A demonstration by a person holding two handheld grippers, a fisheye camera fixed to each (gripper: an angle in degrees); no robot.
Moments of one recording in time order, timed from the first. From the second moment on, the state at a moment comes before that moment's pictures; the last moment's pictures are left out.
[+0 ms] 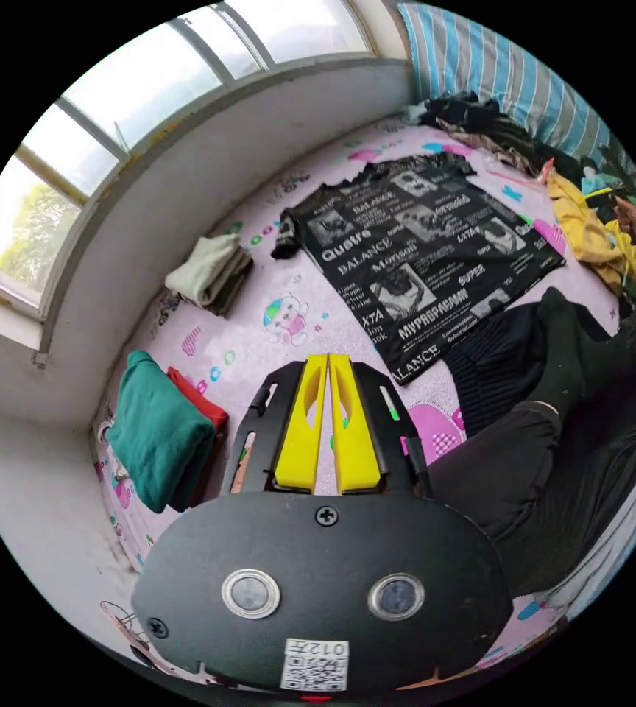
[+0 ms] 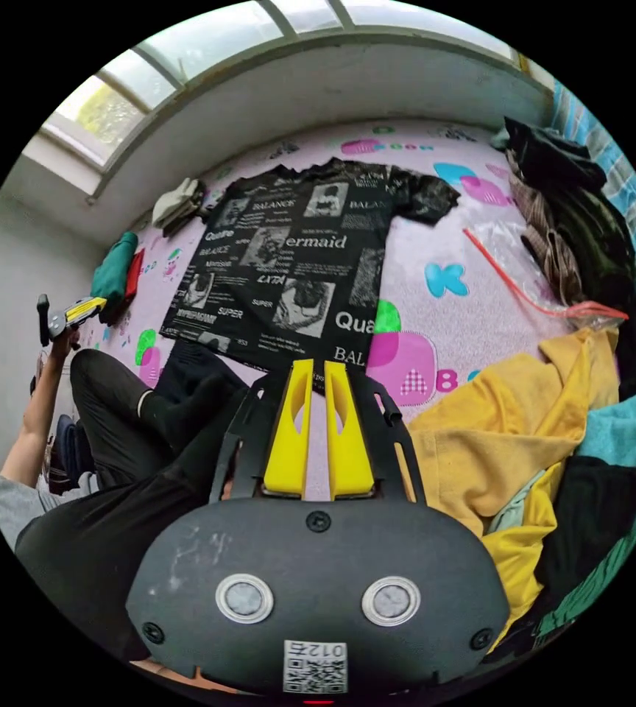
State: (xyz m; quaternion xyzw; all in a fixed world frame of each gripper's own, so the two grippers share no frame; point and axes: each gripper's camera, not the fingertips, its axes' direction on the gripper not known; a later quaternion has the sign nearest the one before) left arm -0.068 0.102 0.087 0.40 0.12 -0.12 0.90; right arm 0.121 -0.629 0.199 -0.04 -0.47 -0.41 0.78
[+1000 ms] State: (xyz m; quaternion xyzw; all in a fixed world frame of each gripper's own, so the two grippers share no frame) left arm -0.009 0.241 -0.066 0.59 0.09 -0.02 0.80; right arm 0.246 -0.562 0.026 0.11 -0.43 -0.41 0.80
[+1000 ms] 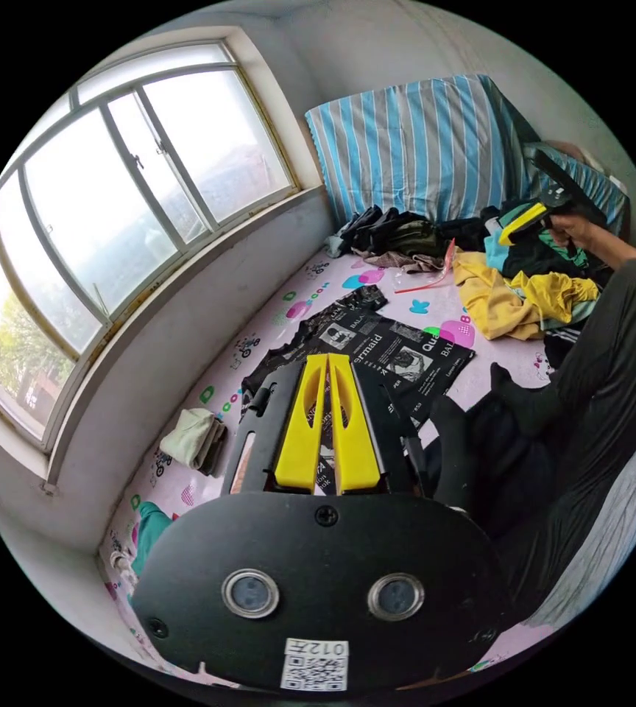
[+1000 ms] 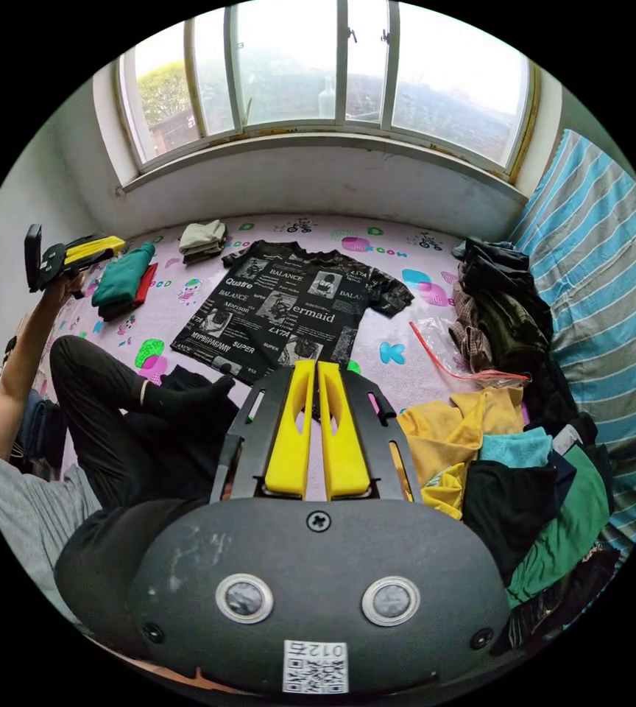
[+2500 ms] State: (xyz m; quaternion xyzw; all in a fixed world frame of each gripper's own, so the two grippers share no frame) left arm -0.270 -0.238 -0.036 0.18 0.28 0.23 0.92; right arm -0.184 -0.631 0.301 -0.13 -0.35 -0.59 0.72
